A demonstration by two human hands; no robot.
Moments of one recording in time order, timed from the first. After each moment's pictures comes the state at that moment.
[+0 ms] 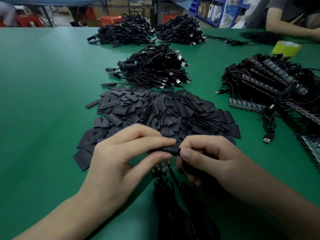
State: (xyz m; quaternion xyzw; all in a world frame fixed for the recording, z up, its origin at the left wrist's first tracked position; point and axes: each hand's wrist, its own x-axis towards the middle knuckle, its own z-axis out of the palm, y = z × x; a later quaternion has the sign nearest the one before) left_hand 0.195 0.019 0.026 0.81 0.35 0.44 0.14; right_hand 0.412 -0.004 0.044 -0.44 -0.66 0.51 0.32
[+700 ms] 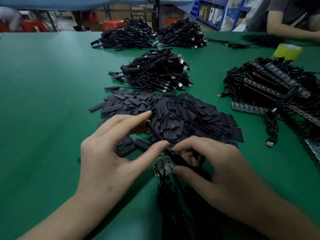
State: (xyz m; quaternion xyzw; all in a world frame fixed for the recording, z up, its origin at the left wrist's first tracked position) left_hand 0.192 0.022 0.032 0.73 0.44 0.51 0.12; right_hand 0.403 -0.014 0.034 -0.48 -0.81 0.13 0.31
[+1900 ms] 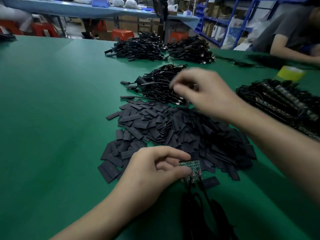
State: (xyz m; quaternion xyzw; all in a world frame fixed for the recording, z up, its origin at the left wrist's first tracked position) left_hand 0.187 0.034 0.025 0.61 0.44 0.35 0.56; right_hand 0.370 0.139 0.109 -0.52 -0.81 0.06 0.27
